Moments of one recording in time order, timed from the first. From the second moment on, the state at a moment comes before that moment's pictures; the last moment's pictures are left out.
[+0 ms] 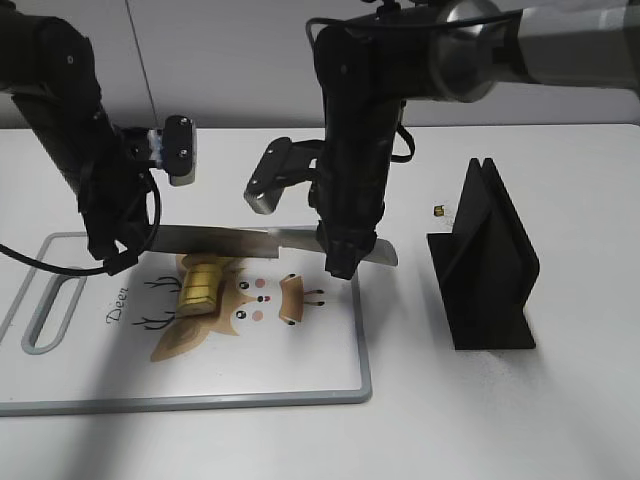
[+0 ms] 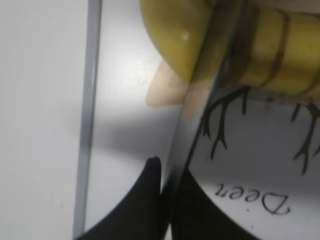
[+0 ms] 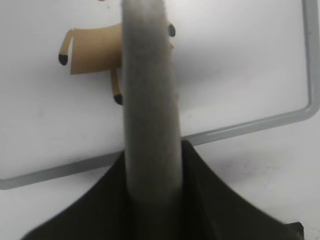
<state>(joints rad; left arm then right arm) -0.28 2.01 -1.35 -0.17 0.85 1.23 0.63 2.24 -1.72 0.10 1.06 -0.68</state>
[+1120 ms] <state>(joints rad) -0.29 1.96 -1.35 -0.21 0.89 1.23 0.63 2.19 -1.72 0.13 1.13 -0.67</state>
